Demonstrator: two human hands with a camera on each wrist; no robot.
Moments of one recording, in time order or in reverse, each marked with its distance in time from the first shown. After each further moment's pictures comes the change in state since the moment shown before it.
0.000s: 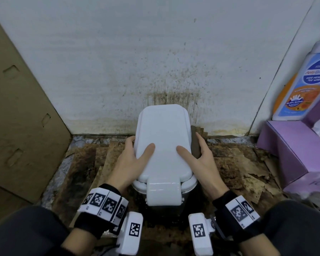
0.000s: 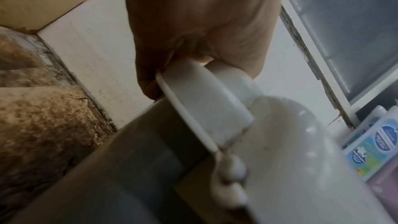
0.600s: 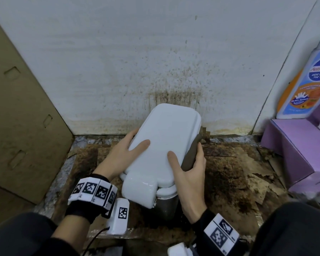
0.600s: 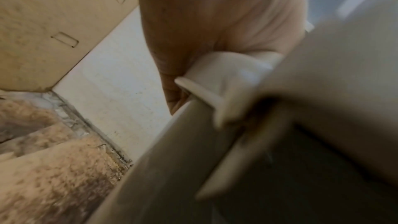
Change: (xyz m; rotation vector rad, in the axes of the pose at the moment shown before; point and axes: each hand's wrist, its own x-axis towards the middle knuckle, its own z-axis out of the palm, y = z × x) left_hand 0.022 0.007 -0.030 0.123 -0.151 0.094; right_hand -0.030 0.021 0.053 -0.027 0.297 -0.056
